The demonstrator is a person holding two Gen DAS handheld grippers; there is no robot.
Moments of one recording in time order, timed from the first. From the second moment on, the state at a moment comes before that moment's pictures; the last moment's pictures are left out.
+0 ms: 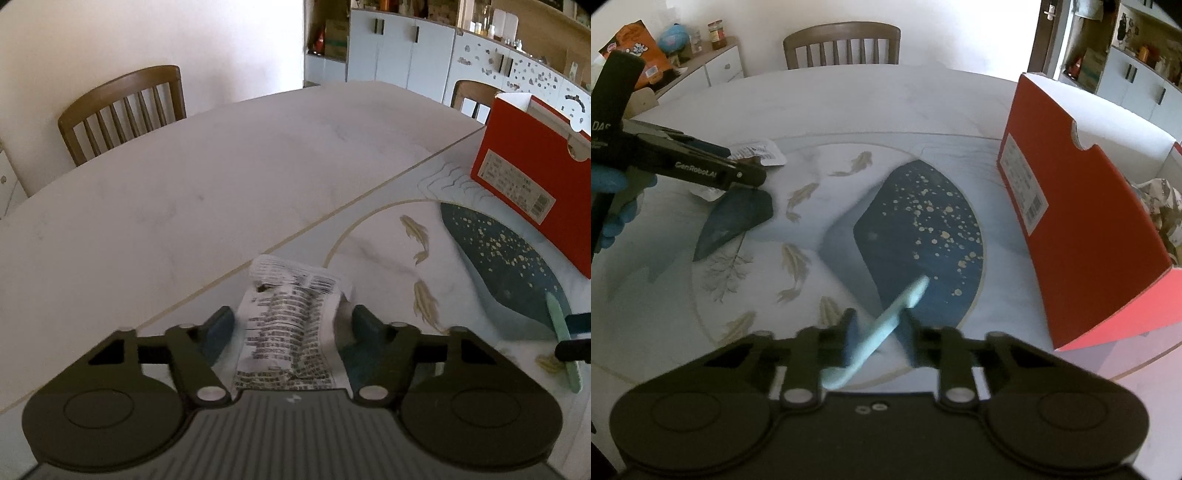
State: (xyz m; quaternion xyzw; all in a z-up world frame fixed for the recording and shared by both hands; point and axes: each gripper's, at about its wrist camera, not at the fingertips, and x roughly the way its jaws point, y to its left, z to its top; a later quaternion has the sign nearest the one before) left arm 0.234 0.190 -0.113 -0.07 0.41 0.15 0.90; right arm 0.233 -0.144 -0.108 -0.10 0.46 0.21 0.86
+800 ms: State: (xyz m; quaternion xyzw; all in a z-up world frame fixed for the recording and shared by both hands) left arm 0.213 0.138 -0.080 -0.09 0.40 0.14 0.90; right arm 0.217 -0.167 -0.074 -0.08 0.43 0.22 0.87
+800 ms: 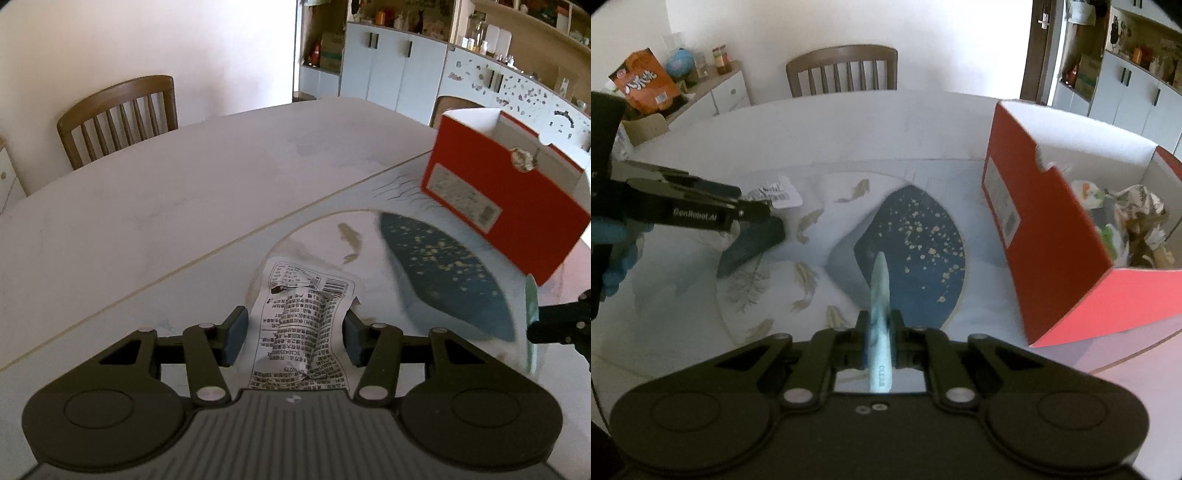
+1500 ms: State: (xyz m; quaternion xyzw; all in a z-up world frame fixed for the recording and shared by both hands) left arm 0.215 0.062 -0.018 -0.08 0.36 0.11 0.92; right arm 0.197 -0.216 -0.018 -0.05 0.38 0.24 0.89
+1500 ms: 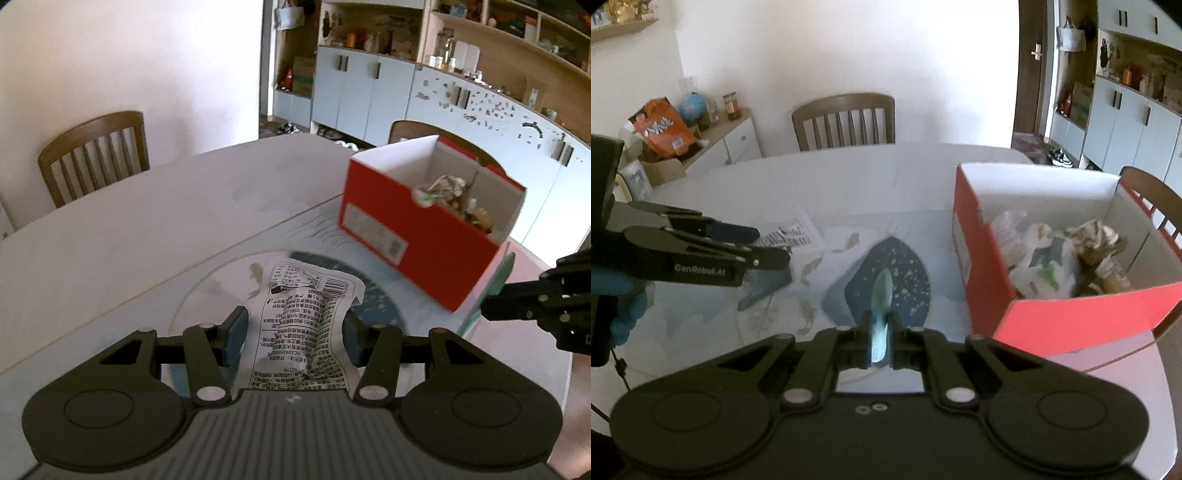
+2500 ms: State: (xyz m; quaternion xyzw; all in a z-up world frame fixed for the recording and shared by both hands) left arm 0.347 -0.062 0.053 -0.02 0.34 0.07 0.94; right arm 0.264 -0.358 0.053 -0.02 0.31 0.24 0.92
